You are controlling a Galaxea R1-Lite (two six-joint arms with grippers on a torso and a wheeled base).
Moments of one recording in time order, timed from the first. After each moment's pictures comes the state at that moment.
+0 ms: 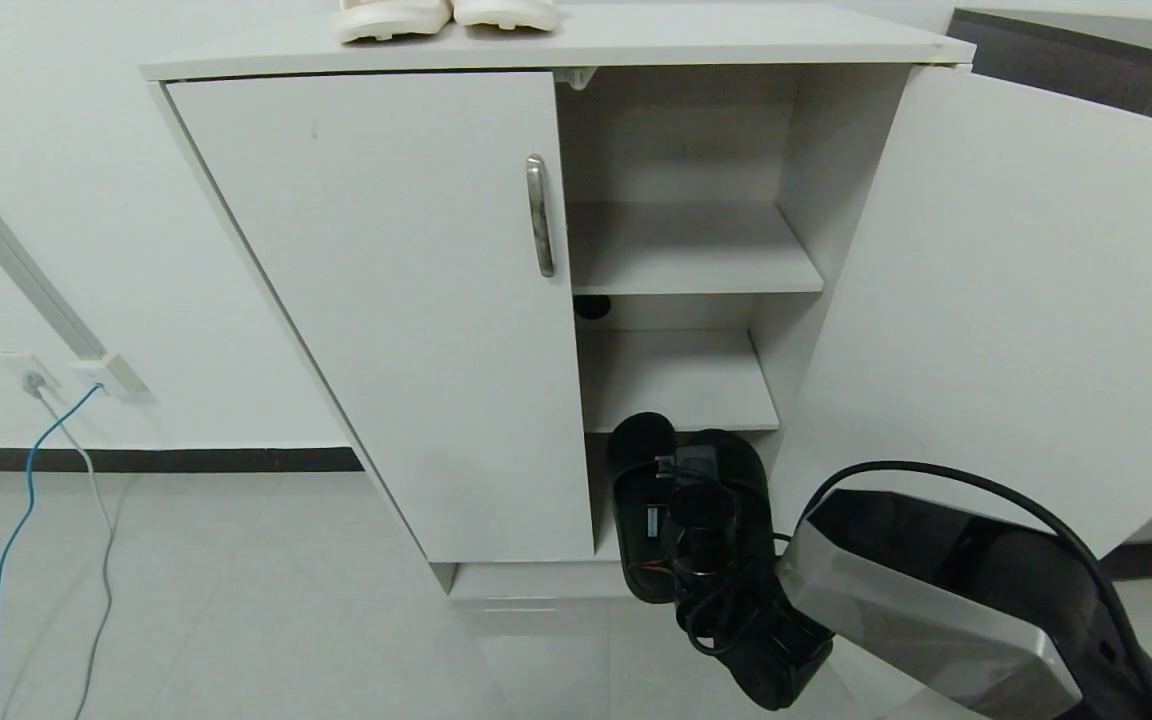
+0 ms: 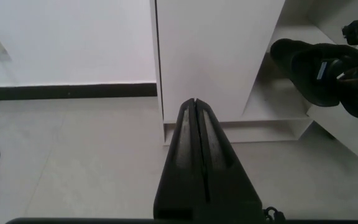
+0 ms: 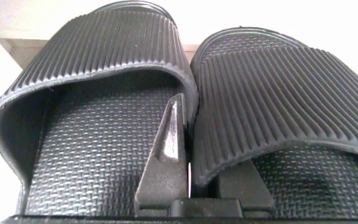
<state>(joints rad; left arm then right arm) 0.00 0.00 0.00 0.00 0.00 0.00 0.75 2.58 -1.25 -1.27 -0.76 0.05</state>
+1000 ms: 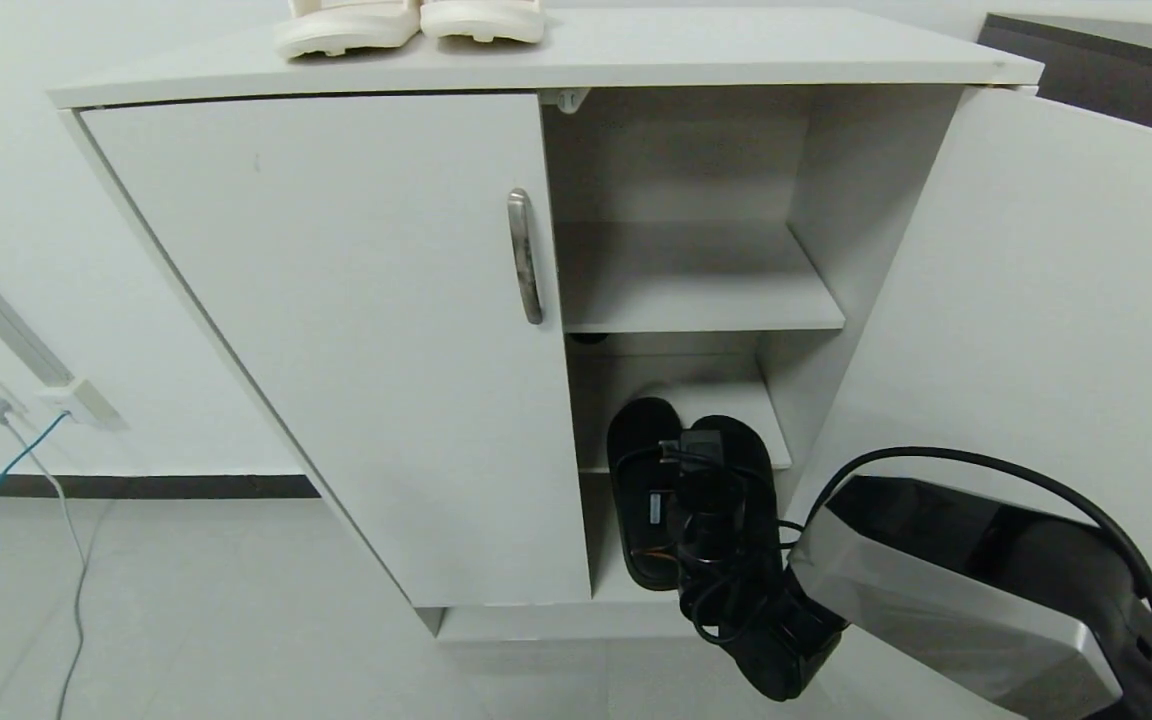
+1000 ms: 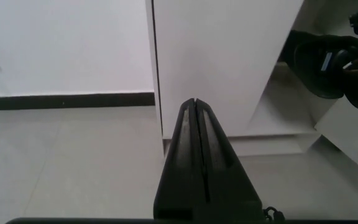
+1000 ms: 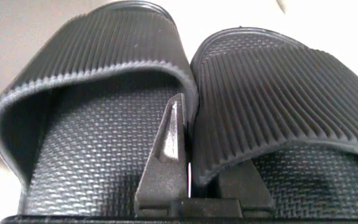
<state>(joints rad) 0.00 0.00 0.00 0.00 0.00 0.00 0.75 2.52 -1.23 -1.27 -0.77 0.04</state>
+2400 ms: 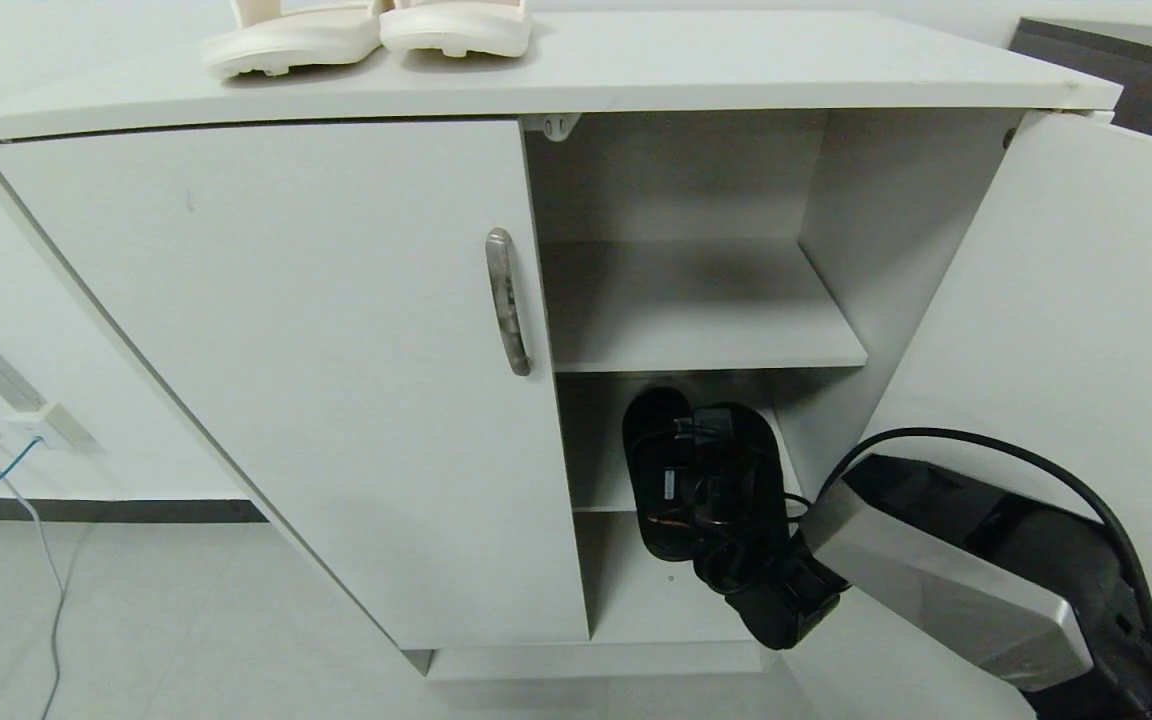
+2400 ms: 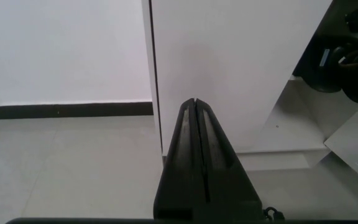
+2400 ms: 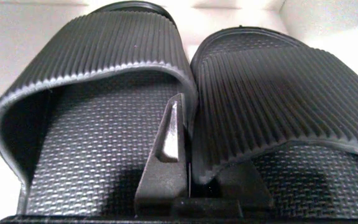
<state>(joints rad) 0.00 0.00 0.00 0.00 0.00 -0.01 0.66 2.57 -1.37 -1.15 -0.69 0.05</state>
